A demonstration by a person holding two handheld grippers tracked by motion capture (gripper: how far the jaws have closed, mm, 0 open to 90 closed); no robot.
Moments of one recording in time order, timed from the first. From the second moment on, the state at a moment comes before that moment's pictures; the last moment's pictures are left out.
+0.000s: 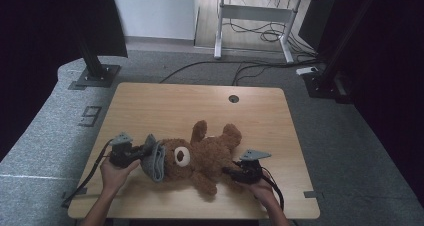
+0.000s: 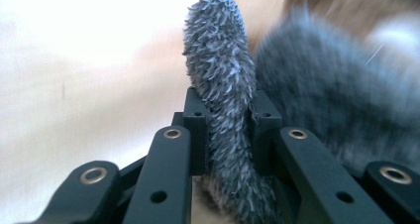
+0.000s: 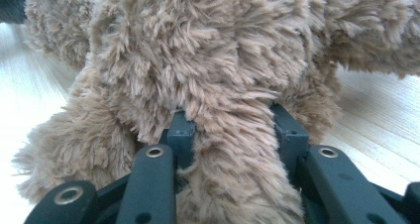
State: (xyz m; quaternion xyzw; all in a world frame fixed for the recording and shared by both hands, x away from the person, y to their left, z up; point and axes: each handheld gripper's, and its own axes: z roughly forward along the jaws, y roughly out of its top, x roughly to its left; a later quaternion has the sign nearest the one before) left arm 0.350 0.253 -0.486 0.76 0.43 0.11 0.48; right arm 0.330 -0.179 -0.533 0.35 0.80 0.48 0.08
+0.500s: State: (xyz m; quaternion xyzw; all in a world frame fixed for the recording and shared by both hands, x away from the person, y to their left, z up) left arm 0.381 0.184 -0.459 0.77 0.38 0.13 0.49; right arm 0.330 -0.179 -0.534 0.35 0.80 0.48 0.08
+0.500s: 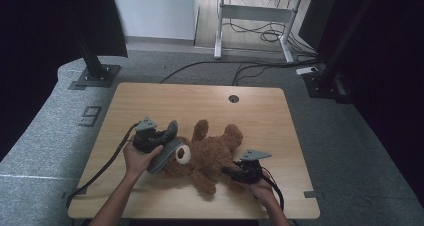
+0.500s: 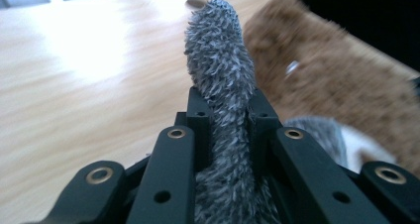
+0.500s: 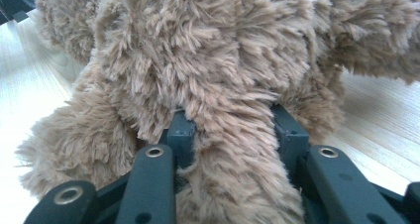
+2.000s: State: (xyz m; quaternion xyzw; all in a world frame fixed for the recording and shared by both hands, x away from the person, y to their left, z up) left arm 0.347 0.242 -0.487 0.78 0.41 0.09 0.46; right arm 0.329 -0.177 -0.535 0.35 0.80 0.48 0.08
